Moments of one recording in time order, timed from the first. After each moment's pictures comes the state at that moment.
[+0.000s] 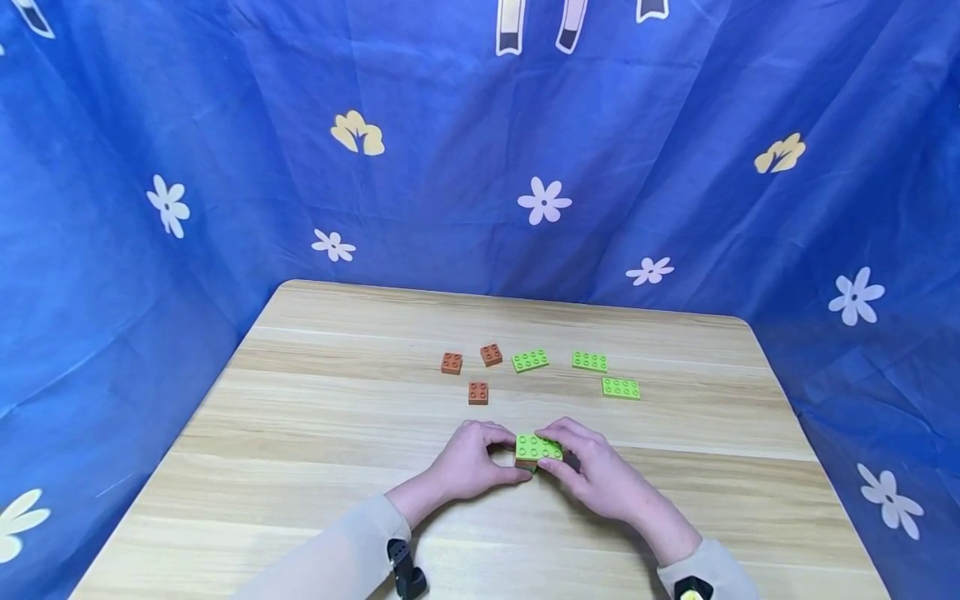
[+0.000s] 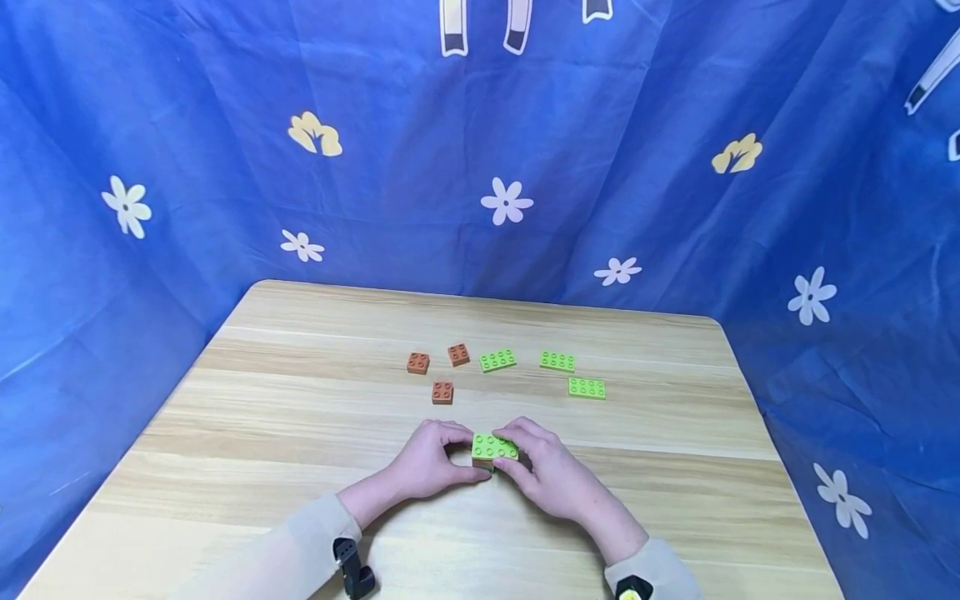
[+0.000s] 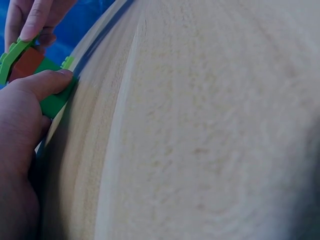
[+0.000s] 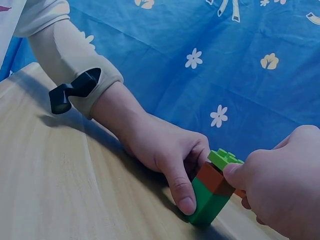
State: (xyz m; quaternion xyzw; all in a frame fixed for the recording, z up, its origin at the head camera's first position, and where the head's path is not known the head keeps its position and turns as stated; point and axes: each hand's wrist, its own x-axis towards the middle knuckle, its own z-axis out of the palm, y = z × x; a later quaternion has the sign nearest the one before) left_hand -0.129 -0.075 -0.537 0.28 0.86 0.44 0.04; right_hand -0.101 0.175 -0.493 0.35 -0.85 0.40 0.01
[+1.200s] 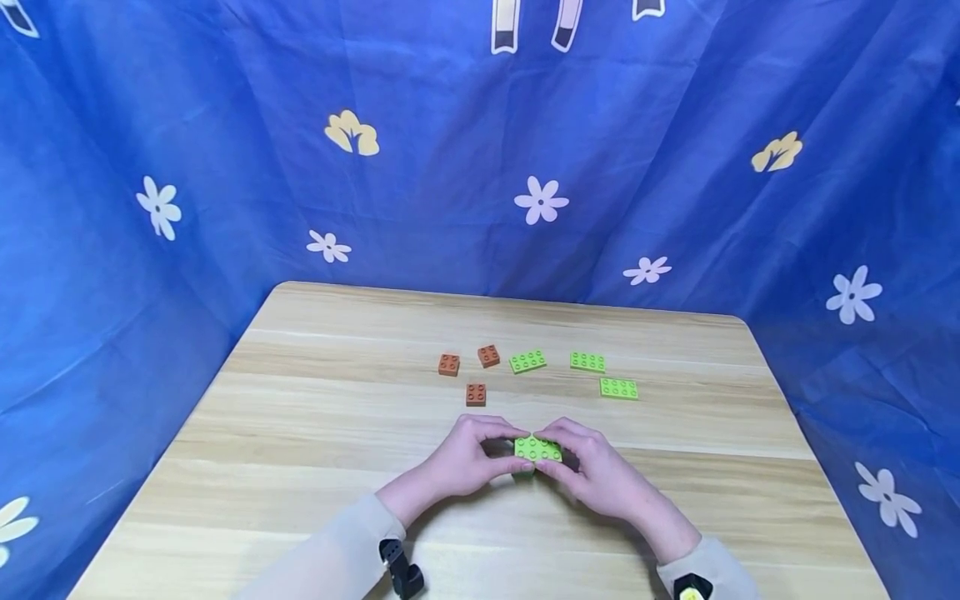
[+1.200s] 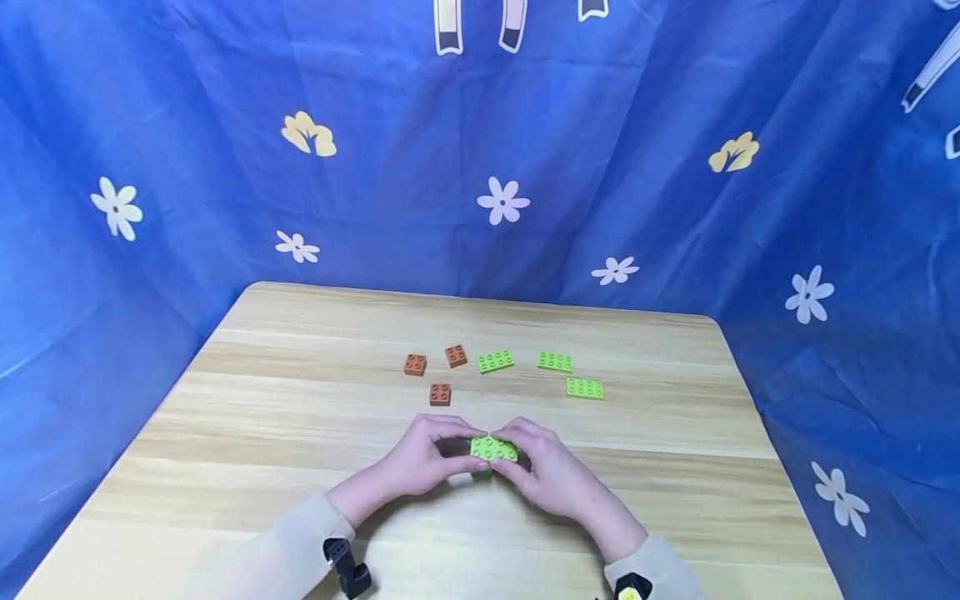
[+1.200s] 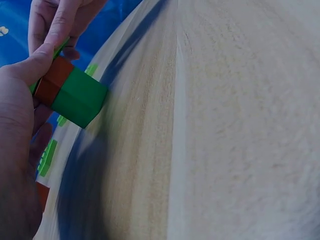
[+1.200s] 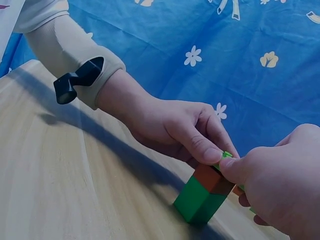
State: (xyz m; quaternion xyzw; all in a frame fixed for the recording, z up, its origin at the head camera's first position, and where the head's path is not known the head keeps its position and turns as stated) left_hand -0.134 -0.077 -0.521 0.36 0.76 0.53 0.01; right_hand -0.105 0.177 -0.492 0.35 -0.84 0.41 -0.01
